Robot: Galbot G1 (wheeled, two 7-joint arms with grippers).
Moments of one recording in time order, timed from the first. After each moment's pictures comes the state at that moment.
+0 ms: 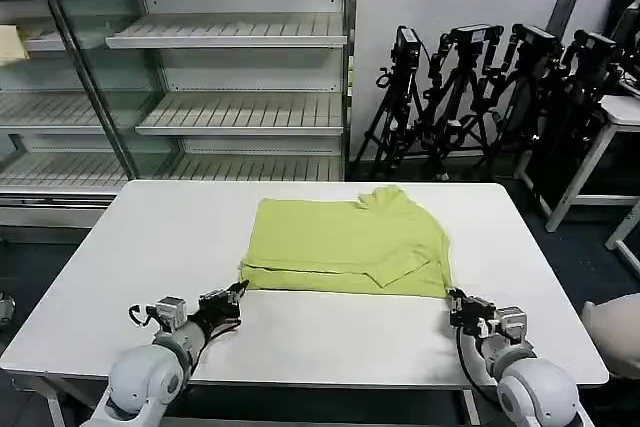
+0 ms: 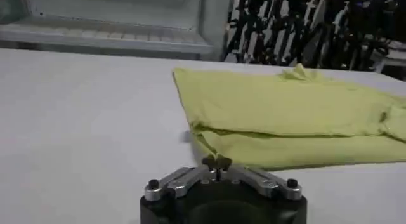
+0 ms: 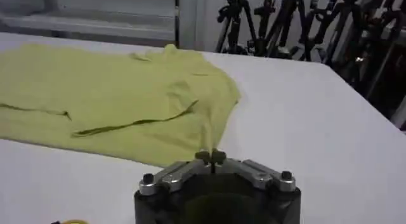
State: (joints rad) left arm 1.22 -1.14 -0.44 -1.91 -0.53 0.58 0.05; right arm -1.36 1.08 0.52 2.05 0.45 -0.57 0.09
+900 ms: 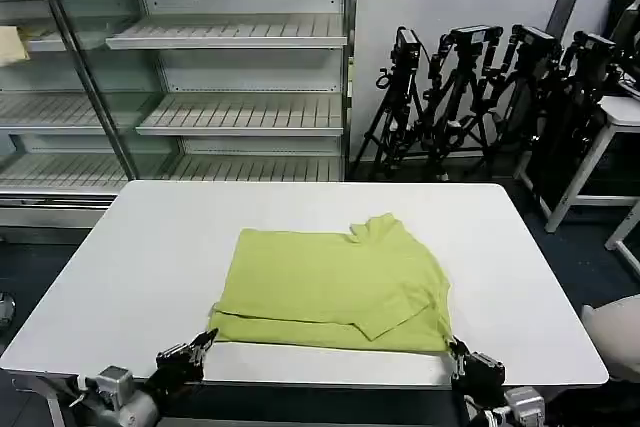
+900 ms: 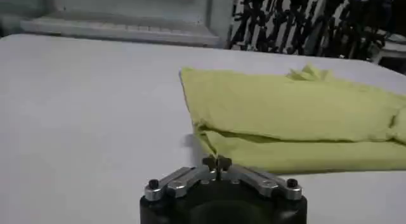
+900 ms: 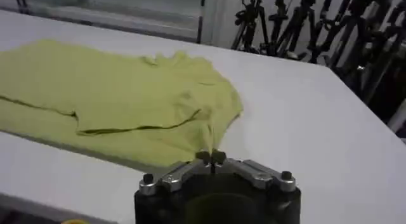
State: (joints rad) left arm 1.67 -1.14 -0.69 -2.18 -0.52 0.51 0.13; right arm -1.80 1.13 0.59 2.34 0.28 -0.50 0.06
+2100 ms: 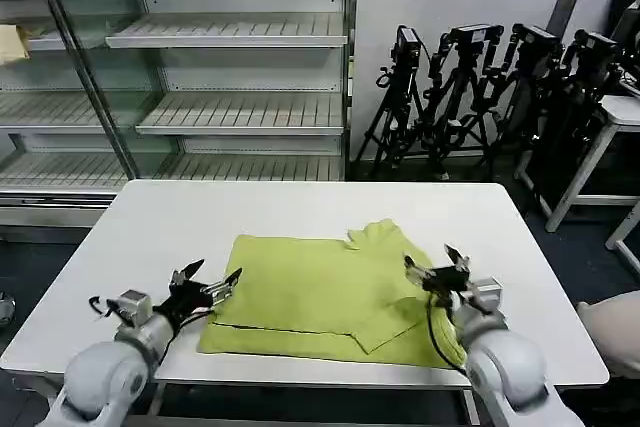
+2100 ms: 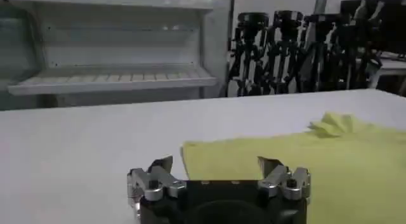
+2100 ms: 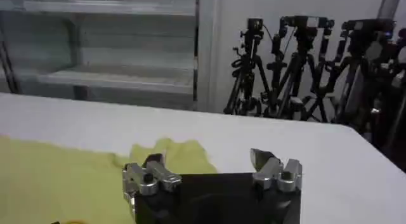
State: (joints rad) left arm 1.17 -1.04 -0.49 -1.92 -0.54 0.53 0.09; right arm -0.99 1.19 0.31 1.90 0.42 -0.57 0.19
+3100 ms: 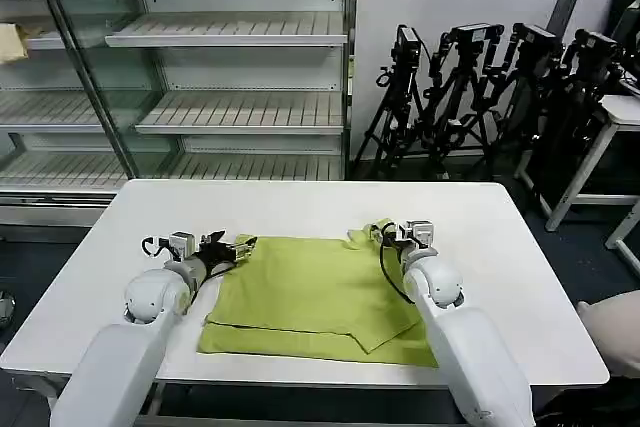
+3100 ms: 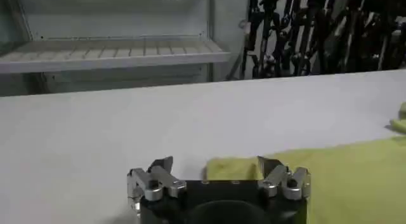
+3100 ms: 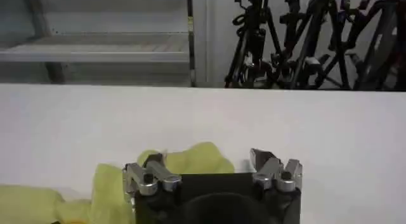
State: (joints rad) left arm 0.76 -1.10 -0.28 -1.49 -0.50 0.57 0.11; right arm -0.66 1.33 0.18 1.42 0.46 -0.58 0.23
